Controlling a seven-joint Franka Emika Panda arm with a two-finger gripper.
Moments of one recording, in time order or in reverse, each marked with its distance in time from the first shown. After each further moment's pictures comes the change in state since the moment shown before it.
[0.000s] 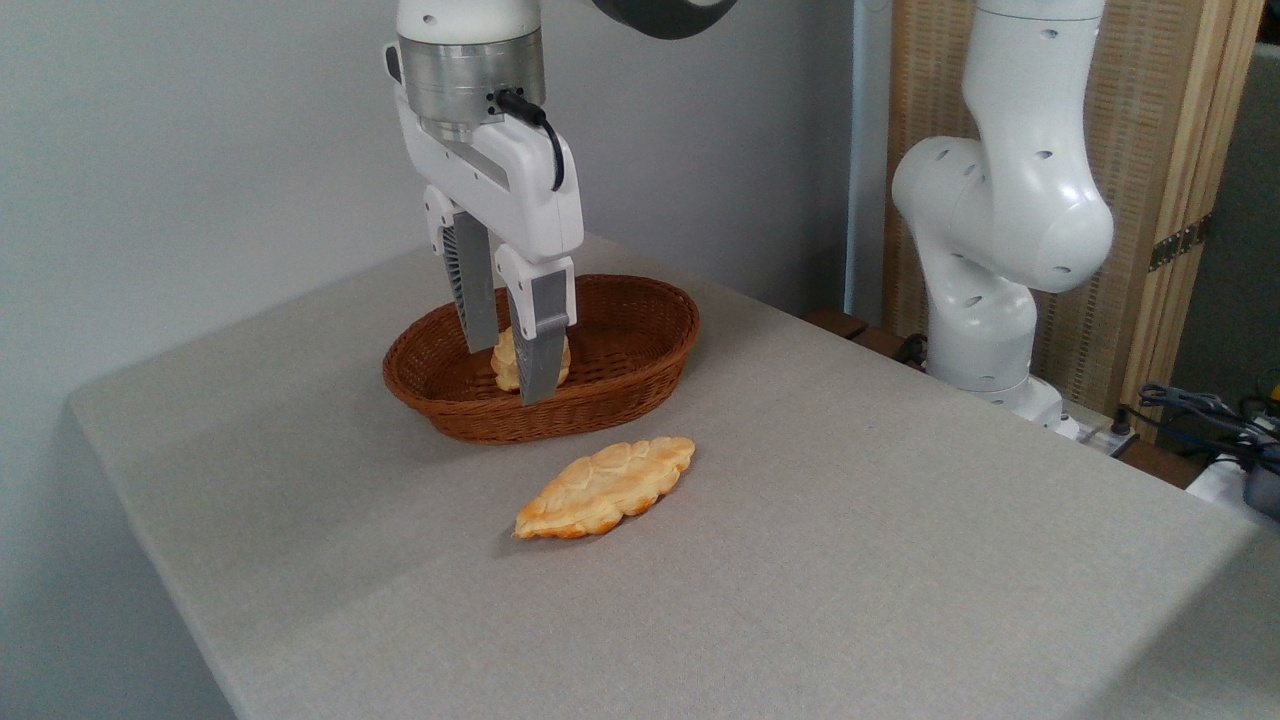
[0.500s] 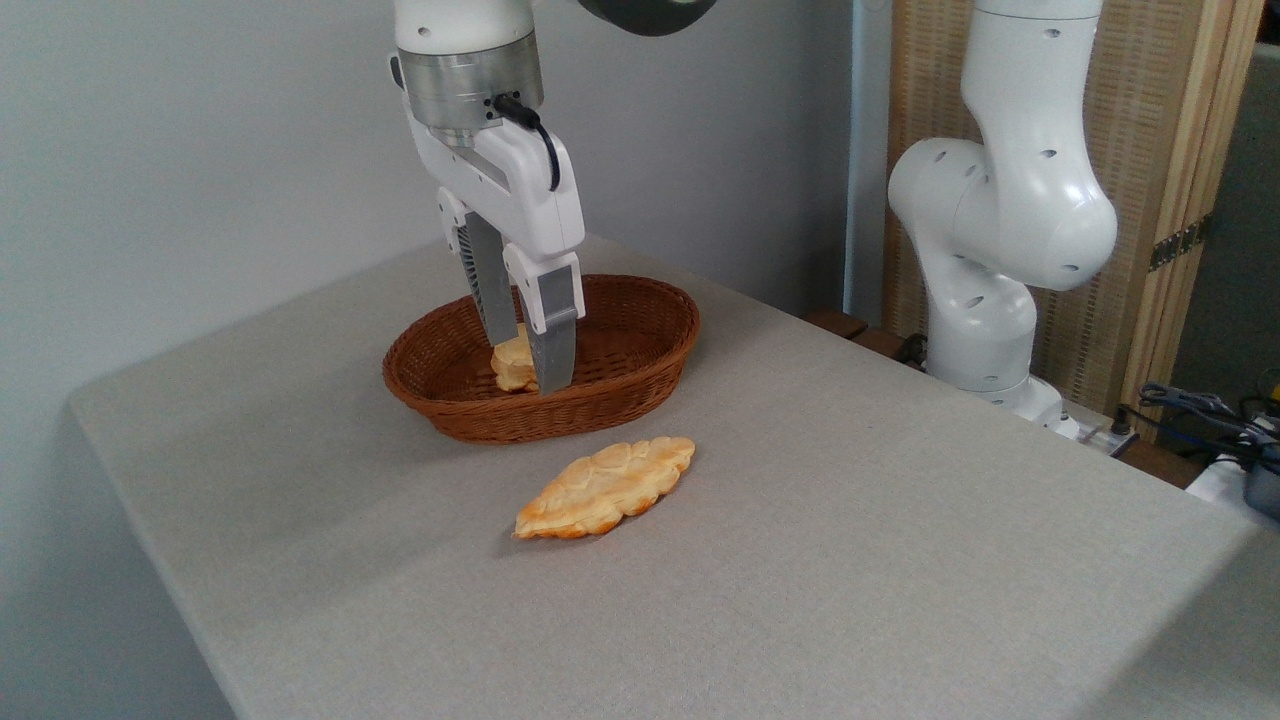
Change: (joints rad) arm 0.045 0.004 -0.071 0.000 0.000 -0.070 0.000
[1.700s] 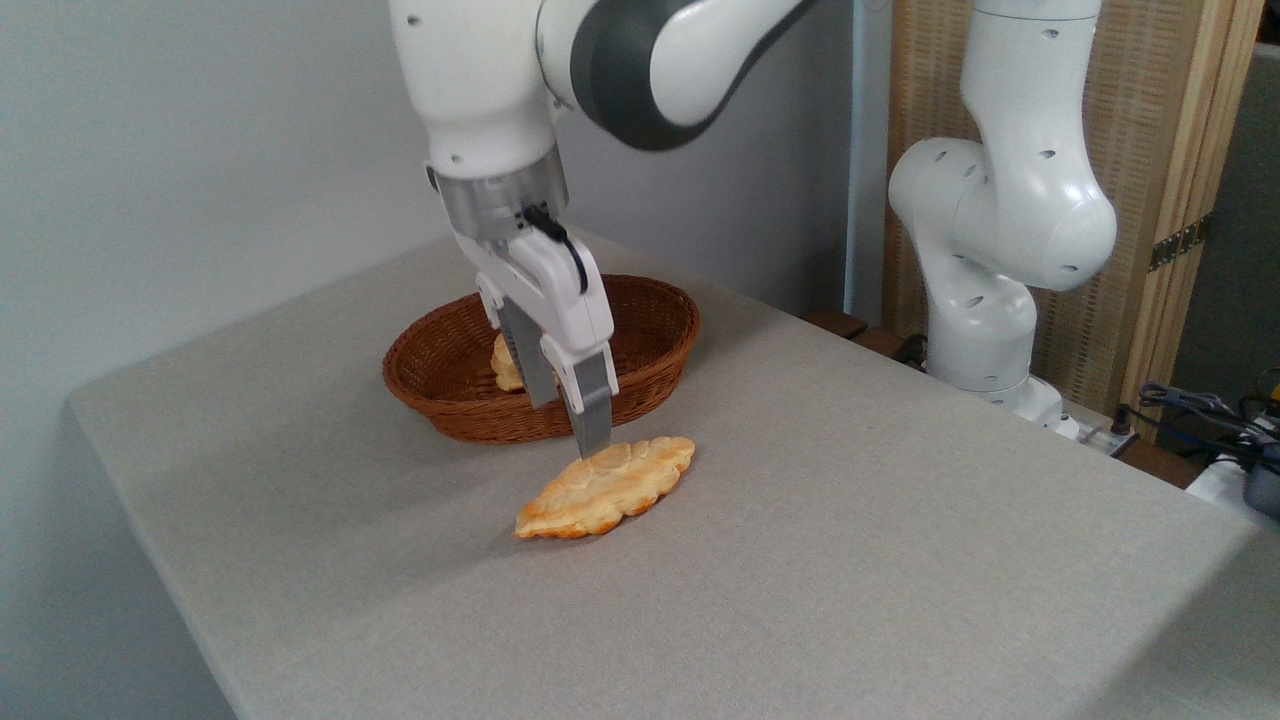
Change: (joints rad) arm -0.008 0.013 -0.001 -0.189 0.000 0.118 0.000
